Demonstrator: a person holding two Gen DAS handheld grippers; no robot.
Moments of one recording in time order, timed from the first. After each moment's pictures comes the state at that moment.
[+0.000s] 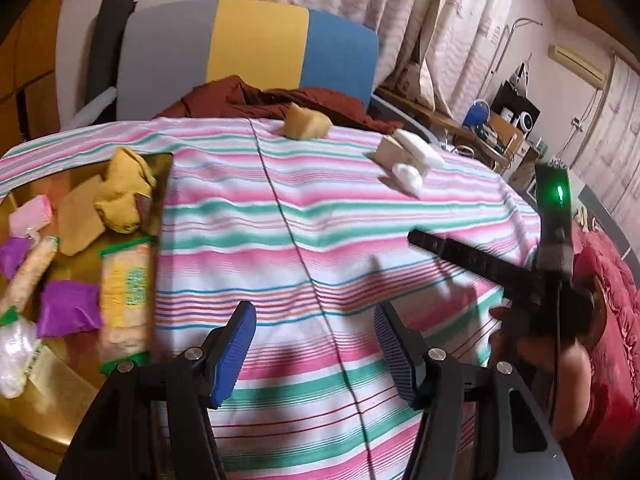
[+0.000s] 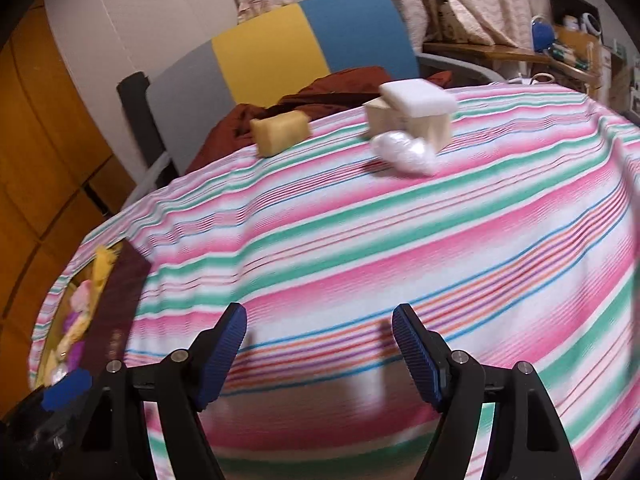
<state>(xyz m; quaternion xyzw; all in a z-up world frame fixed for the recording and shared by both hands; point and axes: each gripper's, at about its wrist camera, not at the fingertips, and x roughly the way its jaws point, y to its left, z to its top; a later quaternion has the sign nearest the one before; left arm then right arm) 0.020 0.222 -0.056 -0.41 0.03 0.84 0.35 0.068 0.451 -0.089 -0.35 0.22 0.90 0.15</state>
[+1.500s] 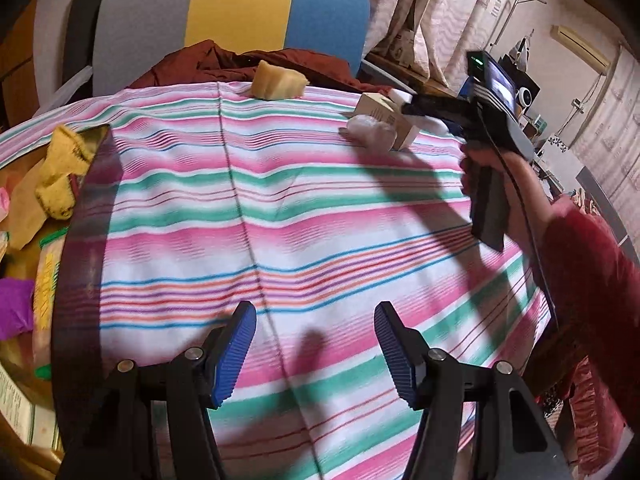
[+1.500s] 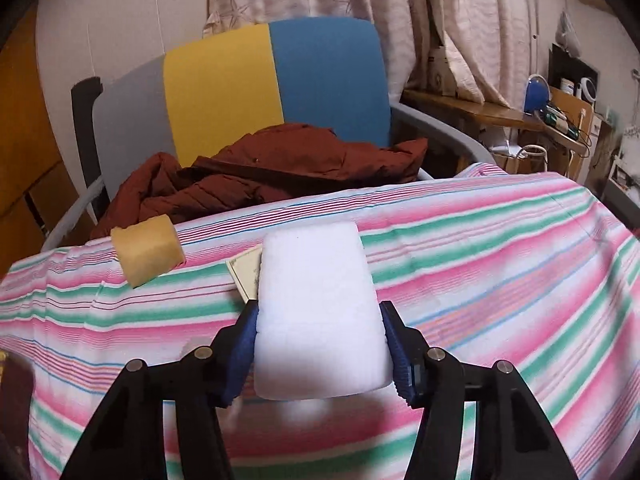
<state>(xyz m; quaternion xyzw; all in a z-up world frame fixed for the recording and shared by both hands) 0.020 0.271 -0.079 -0.46 0.04 0.81 0.36 -0.052 0.618 -0.068 -0.33 0.14 0.91 0.22</state>
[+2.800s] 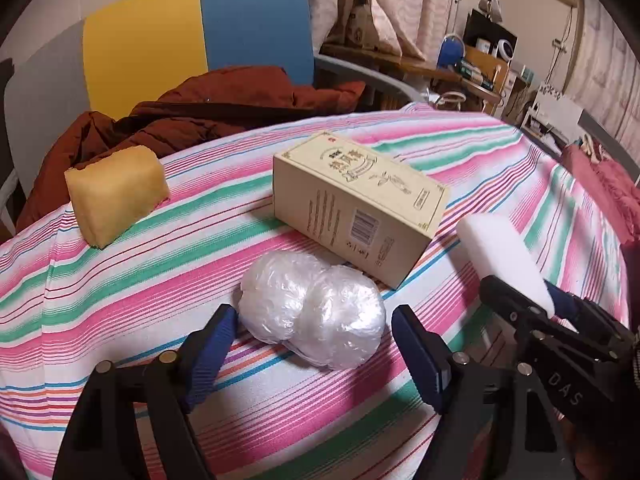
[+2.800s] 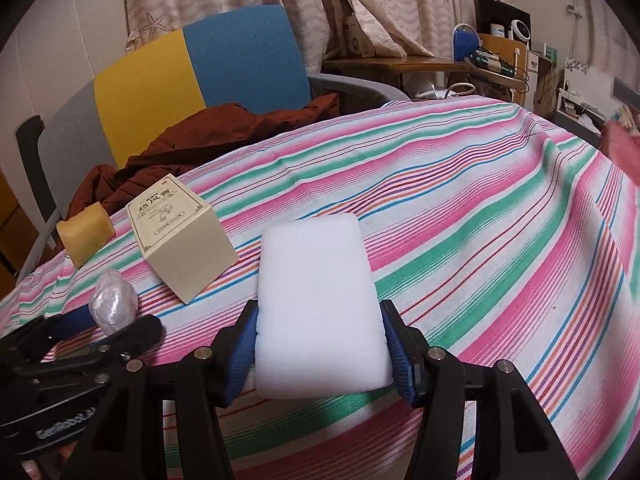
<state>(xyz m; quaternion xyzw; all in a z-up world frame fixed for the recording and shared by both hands) -0.104 0.512 -0.107 -0.40 0.15 0.81 0.39 0.017 0.645 -0.113 -0.33 0.21 0.87 0.31</state>
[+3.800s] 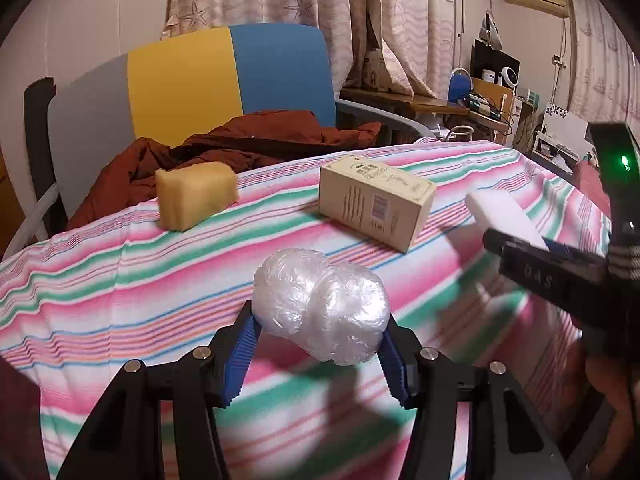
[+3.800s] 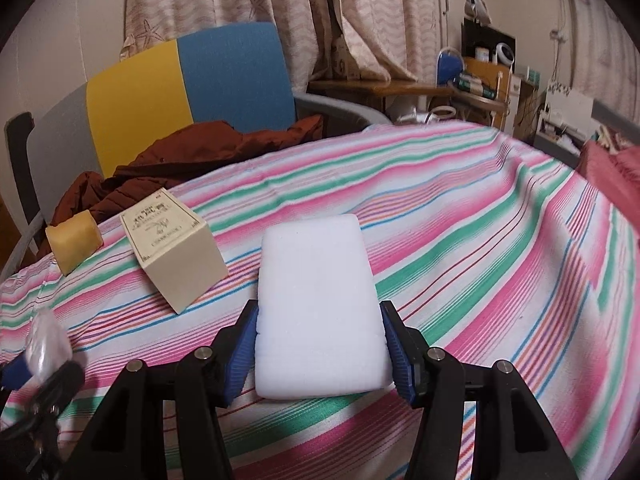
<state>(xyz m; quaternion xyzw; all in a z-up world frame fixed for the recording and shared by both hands) -0.054 0.438 -0.092 -0.32 0.14 0.86 0.36 0.024 0.631 -0.098 -0.31 0.16 0.87 0.36</state>
